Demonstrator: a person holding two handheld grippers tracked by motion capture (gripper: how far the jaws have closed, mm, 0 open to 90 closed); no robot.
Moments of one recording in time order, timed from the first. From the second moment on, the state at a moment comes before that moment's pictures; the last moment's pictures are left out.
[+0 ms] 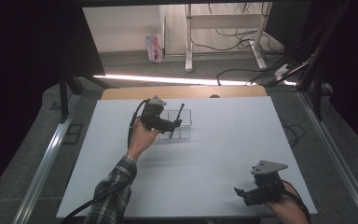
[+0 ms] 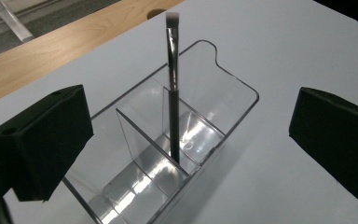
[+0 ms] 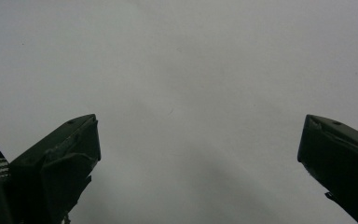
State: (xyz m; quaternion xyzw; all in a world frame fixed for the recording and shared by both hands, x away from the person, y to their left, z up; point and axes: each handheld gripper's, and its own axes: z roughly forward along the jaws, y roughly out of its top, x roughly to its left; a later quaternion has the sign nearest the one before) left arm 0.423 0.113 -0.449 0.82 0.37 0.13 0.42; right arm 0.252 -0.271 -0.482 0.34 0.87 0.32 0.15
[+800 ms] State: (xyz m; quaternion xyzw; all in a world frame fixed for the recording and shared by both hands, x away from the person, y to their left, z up) left arm 0.400 0.128 -0.449 0.82 0.37 0.12 0.42; right arm 0.252 -0.272 -0.480 0.34 0.87 0.33 0.14
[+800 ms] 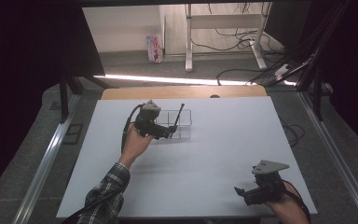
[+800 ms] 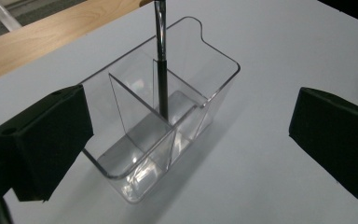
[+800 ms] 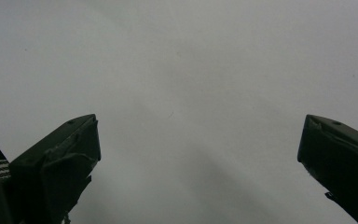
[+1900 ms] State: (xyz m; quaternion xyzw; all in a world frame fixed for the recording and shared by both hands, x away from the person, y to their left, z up) left arm 0.356 0.145 -0.455 0.81 0.37 0.11 0.45; right arm 0.252 -0.273 -0.478 0.34 0.87 0.34 0.14
